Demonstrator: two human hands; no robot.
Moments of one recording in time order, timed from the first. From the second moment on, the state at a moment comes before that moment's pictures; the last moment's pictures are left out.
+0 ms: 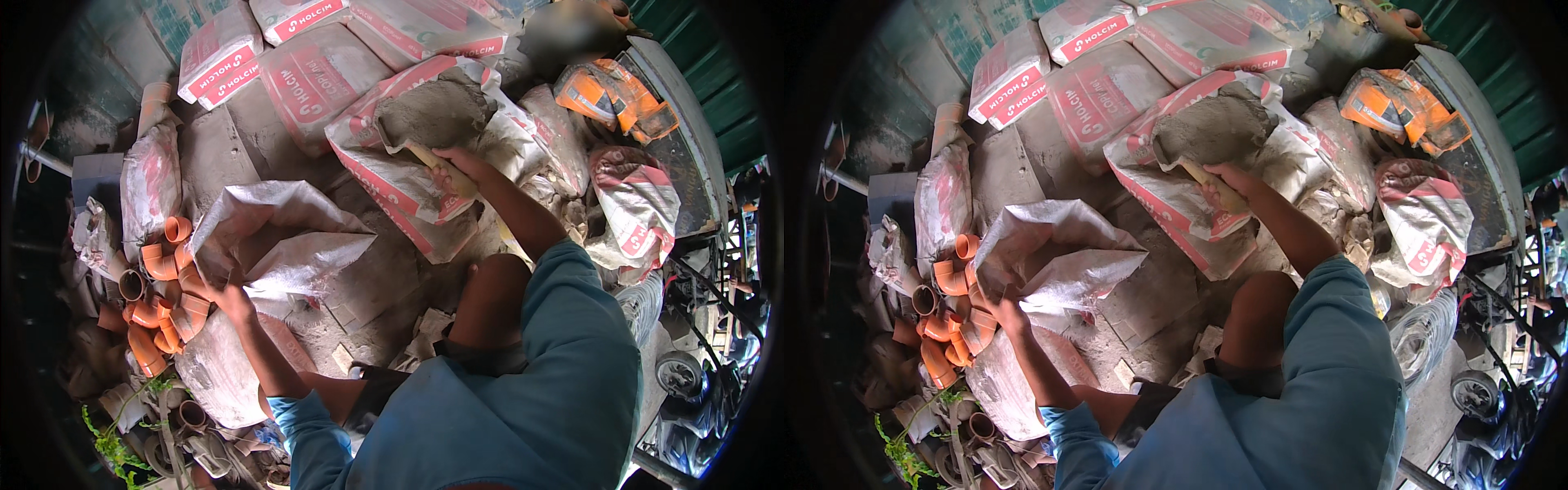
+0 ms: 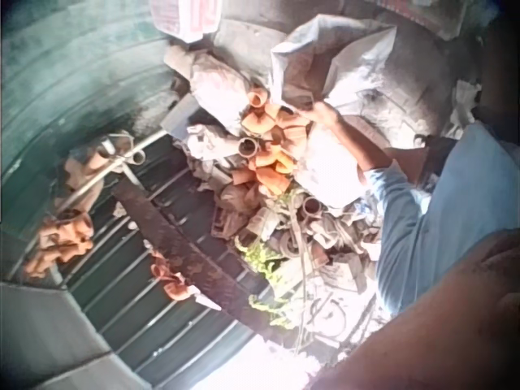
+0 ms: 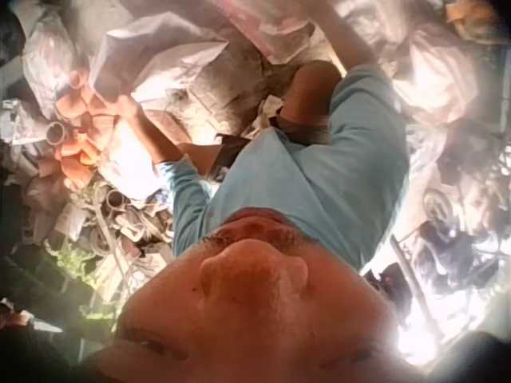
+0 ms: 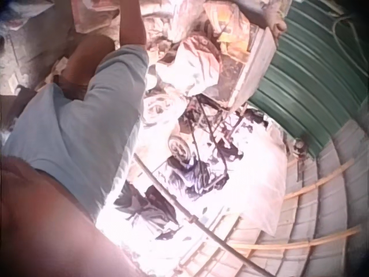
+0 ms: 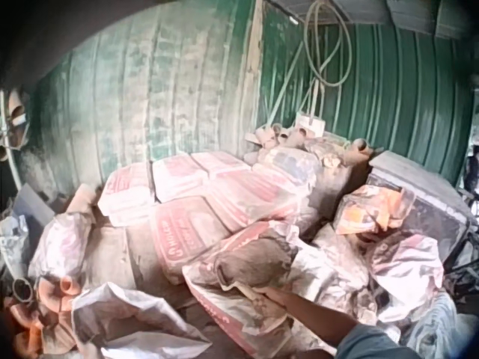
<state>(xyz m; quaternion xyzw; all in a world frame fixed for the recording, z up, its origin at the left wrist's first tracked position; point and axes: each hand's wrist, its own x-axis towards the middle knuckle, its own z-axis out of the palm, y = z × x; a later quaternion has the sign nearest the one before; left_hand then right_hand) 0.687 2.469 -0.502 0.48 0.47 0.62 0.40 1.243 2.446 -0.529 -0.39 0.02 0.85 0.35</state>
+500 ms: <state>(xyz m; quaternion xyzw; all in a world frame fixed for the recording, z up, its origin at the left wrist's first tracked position) 0.717 2.473 -0.494 0.48 0.52 0.62 0.33 1.283 2.418 -0.559 -0.33 0.04 0.81 0.49</state>
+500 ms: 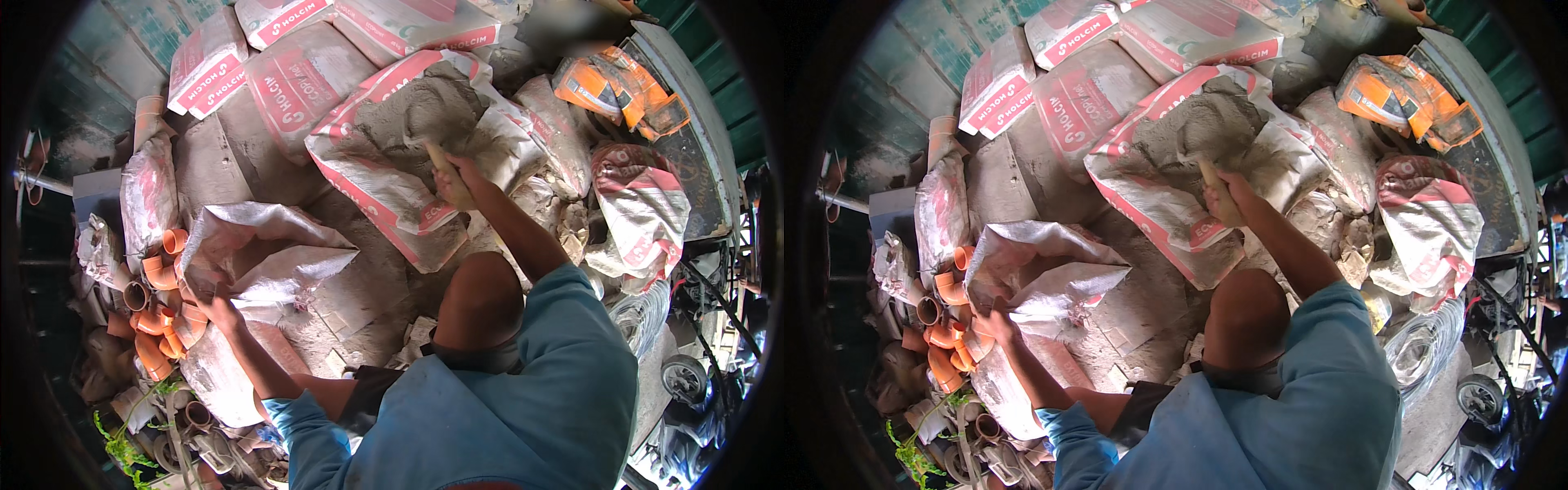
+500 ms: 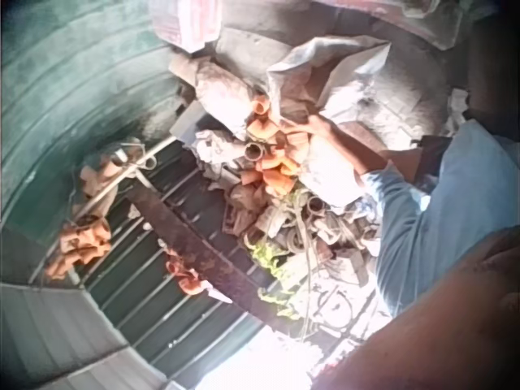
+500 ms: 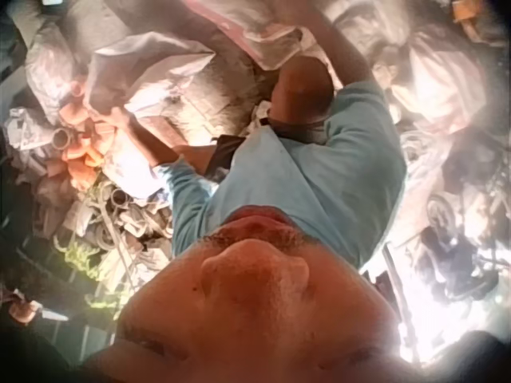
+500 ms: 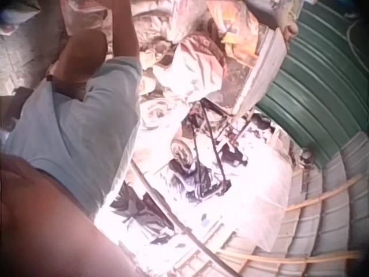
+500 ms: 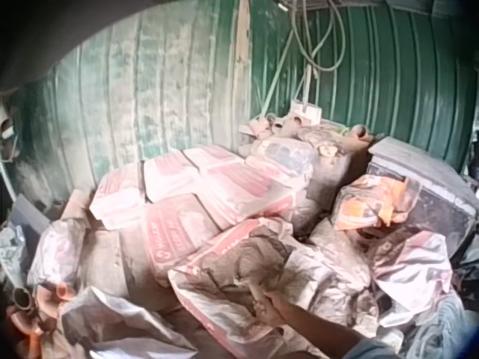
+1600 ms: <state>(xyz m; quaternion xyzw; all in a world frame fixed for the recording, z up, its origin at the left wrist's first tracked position) 0.754 2.476 -0.494 0.50 0.52 0.60 0.35 1.415 2.421 -0.498 -0.78 -0.62 0.08 0.01</state>
